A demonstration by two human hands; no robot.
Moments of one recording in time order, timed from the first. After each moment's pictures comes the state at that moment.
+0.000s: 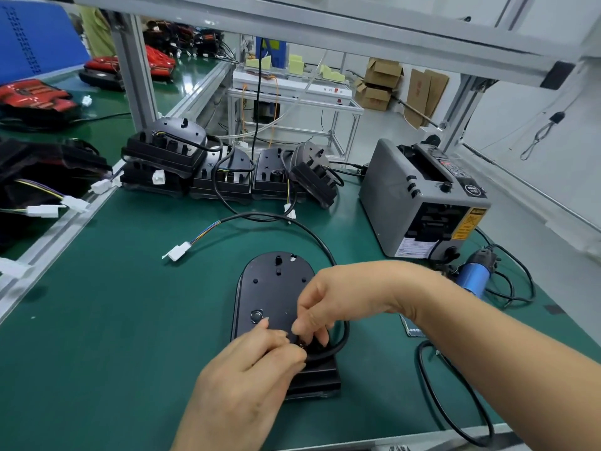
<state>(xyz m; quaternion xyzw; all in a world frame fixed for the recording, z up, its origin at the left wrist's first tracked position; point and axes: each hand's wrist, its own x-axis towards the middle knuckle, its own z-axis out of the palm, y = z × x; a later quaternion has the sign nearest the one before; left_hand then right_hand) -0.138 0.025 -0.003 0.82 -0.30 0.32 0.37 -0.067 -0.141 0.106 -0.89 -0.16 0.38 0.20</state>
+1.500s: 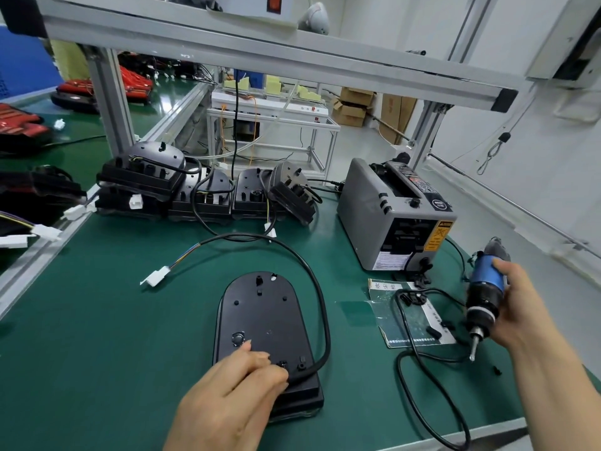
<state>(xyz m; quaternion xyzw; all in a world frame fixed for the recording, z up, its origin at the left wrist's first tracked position) -0.137 0.022 0.000 0.80 -0.30 0.34 0.38 -0.111 -0.354 0.060 -0.50 0.34 -0.17 0.78</state>
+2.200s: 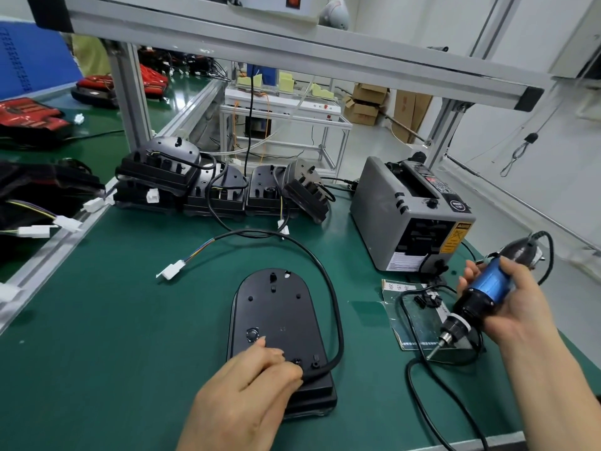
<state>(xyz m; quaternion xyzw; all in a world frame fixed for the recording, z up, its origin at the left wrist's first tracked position) -0.136 0.024 -0.002 0.79 -0.30 0.34 0.40 -0.097 -0.329 0.059 -0.38 0.28 -0.23 0.85</state>
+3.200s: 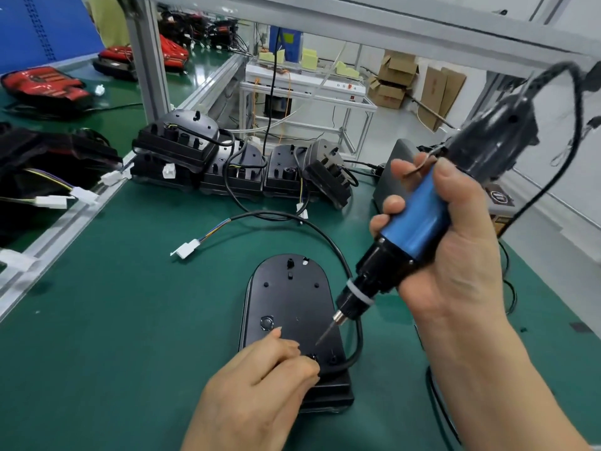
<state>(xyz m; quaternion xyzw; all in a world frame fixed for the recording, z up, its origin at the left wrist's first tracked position) -0.139 0.024 0.002 0.81 -0.29 0.32 0.40 -0.086 -0.141 0.135 -0.43 -0.04 -0.16 0.89</state>
